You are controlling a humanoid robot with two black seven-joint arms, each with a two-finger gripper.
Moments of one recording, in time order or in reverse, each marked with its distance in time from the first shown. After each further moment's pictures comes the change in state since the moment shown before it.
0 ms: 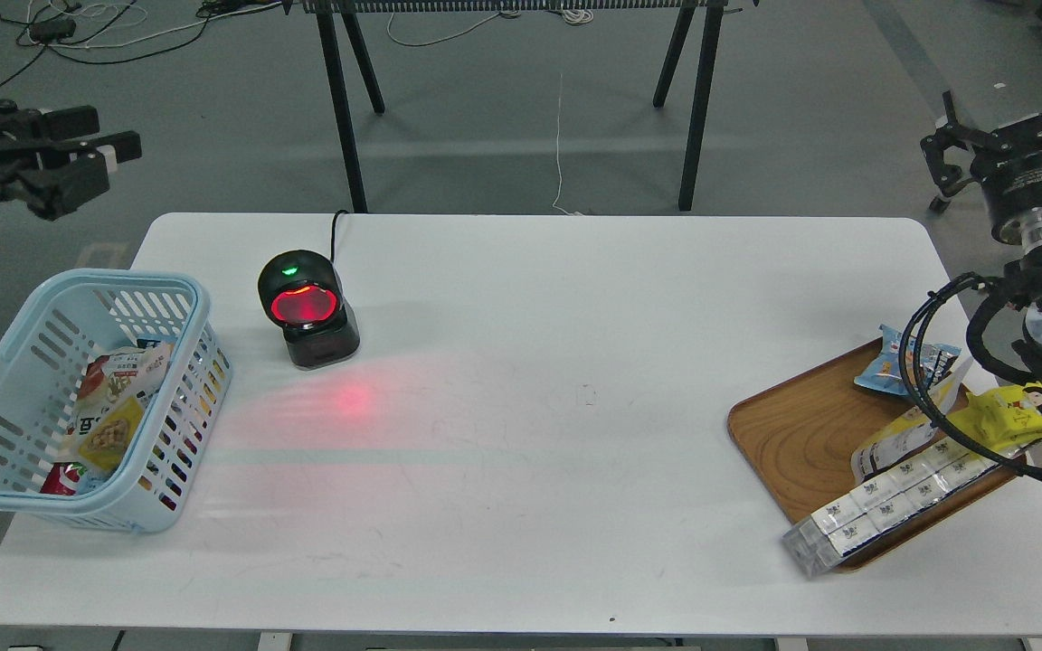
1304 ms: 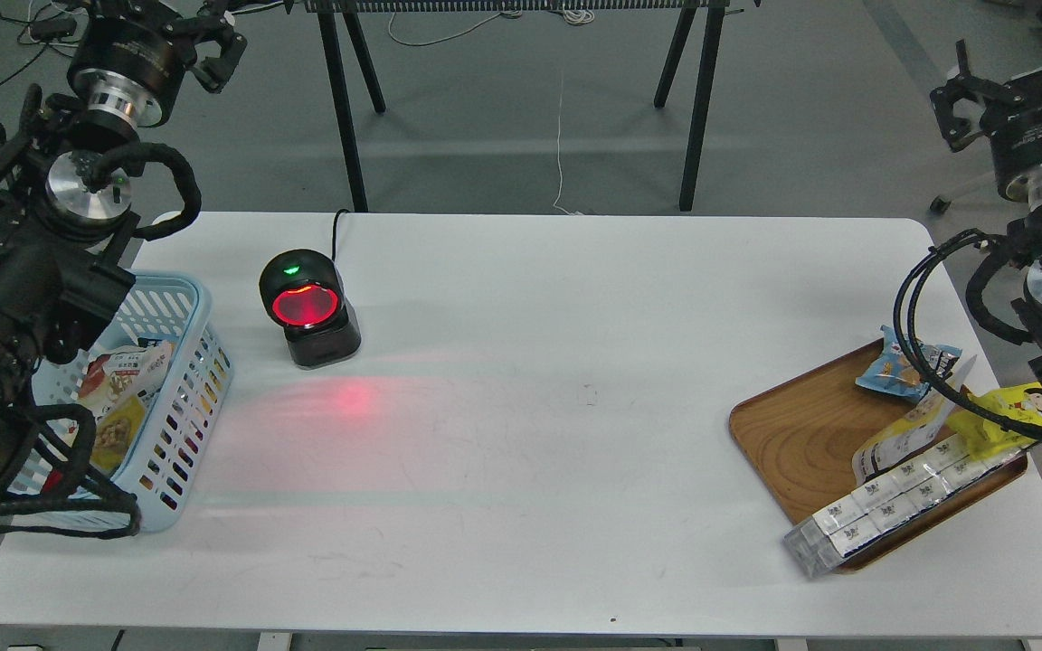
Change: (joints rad) left arm 0.080 -0.954 -0.615 1.028 -1.546 -0.377 0.238; right arm 0.093 0.083 0.019 -0.168 0.001 0.050 -0.025
